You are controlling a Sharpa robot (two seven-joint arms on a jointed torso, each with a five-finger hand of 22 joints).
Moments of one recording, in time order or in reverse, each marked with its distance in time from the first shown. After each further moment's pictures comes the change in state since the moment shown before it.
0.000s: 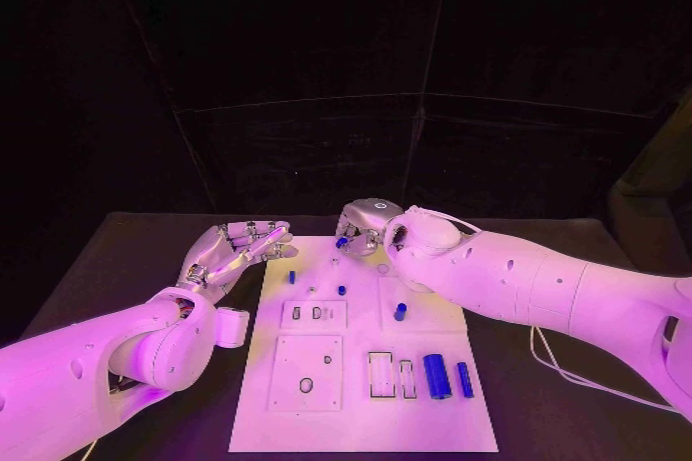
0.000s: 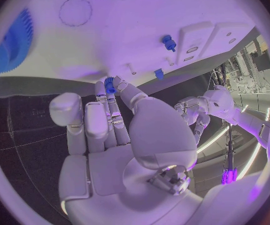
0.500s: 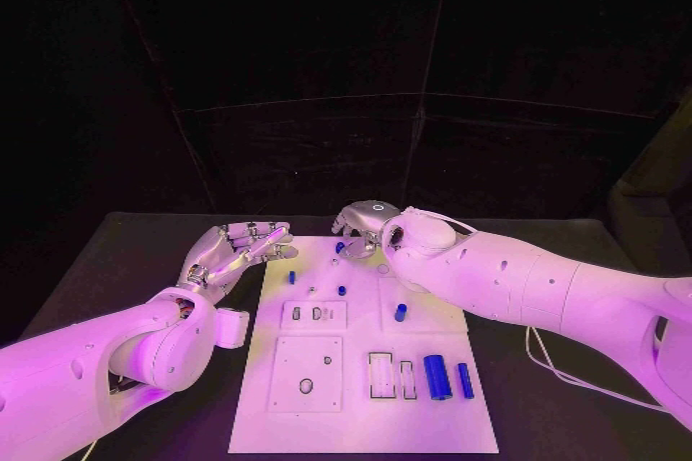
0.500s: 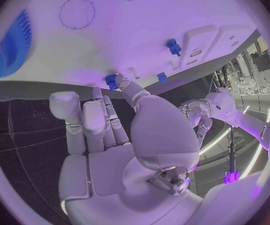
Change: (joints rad) left arm 0.001 0.001 0.000 -0.002 0.000 0.003 -0.004; left_hand 0.000 0.000 0.000 0.000 0.000 0.000 0.000 -0.005 0.000 0.000 0.000 -0.004 0.000 0.000 0.000 -0.004 0.000 0.000 0.000 0.000 0.000 -0.001; right arm -0.001 0.021 -0.001 -0.033 -0.009 0.014 -0.002; right_hand -0.010 -0.087 -0.029 0.046 -0.019 -0.289 0.045 -0.003 -0.011 -0.182 0.049 -0.001 -0.007 -0.004 0.033 -0.019 -0.063 0.000 -0.041 0.034 -0.020 -0.050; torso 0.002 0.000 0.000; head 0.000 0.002
